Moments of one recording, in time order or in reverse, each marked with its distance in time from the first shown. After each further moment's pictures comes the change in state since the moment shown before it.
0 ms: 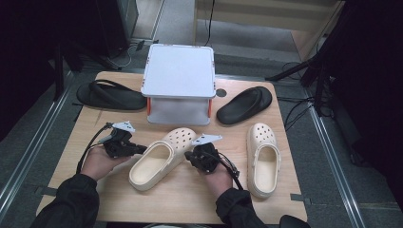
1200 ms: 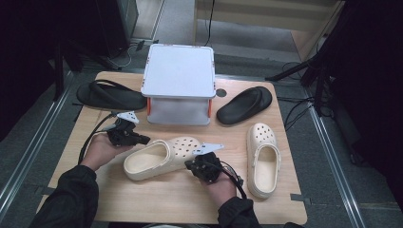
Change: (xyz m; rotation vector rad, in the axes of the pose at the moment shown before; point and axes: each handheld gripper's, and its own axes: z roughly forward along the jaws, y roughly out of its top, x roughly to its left) left arm 0.020 0.029 0.006 0.021 -0.008 0.110; right arm 0.017 -0.017 -0.017 0.022 0.033 -0.040
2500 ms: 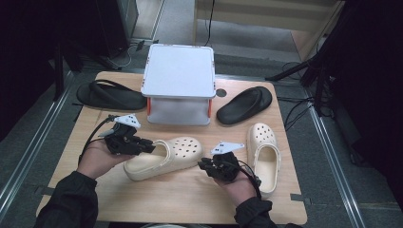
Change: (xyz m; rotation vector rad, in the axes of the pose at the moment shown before) left arm -0.060 0.018 -0.044 -0.042 -0.007 -0.014; right arm -0.025 -0.010 -0.040 -0.030 0.009 -0.011
